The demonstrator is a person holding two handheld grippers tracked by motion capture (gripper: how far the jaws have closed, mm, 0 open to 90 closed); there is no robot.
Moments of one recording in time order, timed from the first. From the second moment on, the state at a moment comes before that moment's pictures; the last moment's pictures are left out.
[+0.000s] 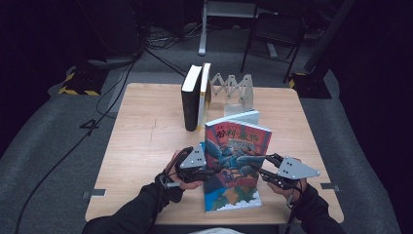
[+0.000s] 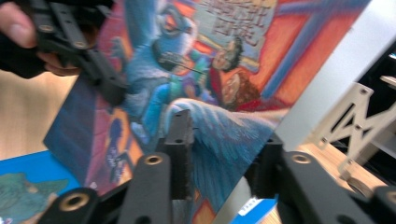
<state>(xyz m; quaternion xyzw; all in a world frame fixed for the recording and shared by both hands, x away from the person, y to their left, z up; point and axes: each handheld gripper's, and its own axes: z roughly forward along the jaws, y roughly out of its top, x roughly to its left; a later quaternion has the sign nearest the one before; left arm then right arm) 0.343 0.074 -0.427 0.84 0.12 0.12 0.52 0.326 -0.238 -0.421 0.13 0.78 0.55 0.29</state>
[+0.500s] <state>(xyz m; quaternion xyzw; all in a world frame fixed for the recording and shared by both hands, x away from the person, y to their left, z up) 0.338 0.080 -0.428 0.84 0.09 0.14 0.51 0.342 -0.236 -0.424 0.16 0.78 0.54 0.26</state>
